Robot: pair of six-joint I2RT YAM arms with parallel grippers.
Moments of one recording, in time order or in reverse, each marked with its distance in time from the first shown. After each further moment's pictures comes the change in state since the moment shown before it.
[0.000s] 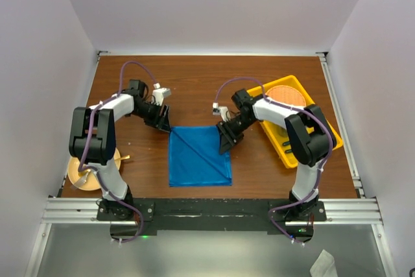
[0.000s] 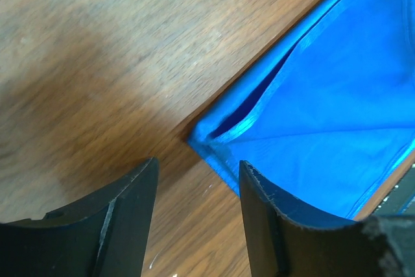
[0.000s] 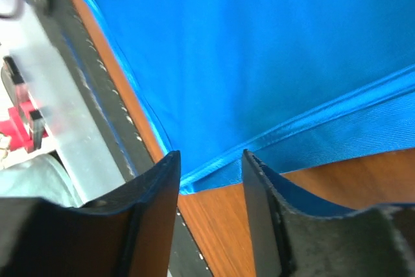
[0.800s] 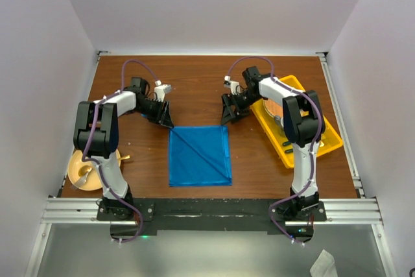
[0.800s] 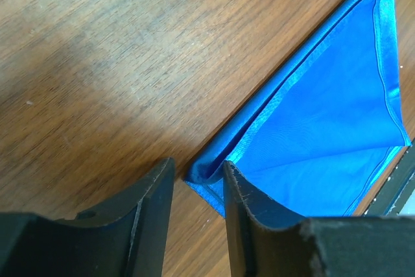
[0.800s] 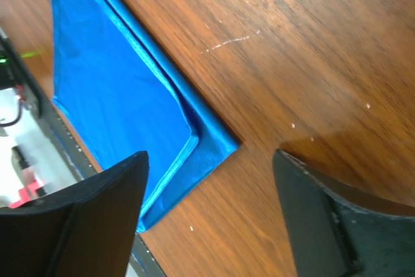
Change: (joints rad) left arm 0.000 0.092 0.066 0.047 0.084 -0.051; right arm -0.183 0.268 0.418 -0.071 0.070 0.061
